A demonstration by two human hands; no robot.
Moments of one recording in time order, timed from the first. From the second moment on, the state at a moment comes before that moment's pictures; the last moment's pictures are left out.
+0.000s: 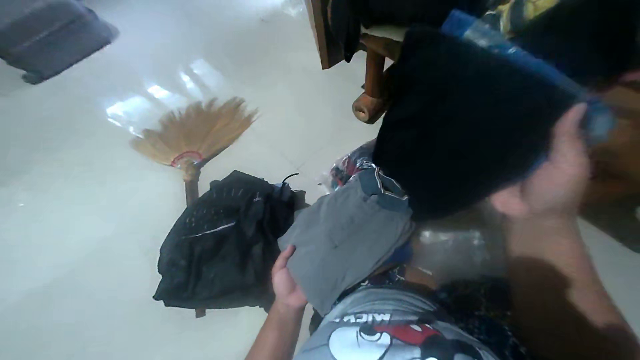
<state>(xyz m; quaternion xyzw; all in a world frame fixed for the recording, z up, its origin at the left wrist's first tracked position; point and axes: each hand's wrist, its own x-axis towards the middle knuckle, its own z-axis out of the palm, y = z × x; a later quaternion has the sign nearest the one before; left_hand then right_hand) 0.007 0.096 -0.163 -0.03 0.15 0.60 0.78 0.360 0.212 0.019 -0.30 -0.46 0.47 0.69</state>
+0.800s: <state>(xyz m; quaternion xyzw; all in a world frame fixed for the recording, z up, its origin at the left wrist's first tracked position) 0.007 0.092 -0.169 0.00 0.16 0.62 0.77 0.418 0.209 0.010 -0.27 -0.39 0.43 0.76</state>
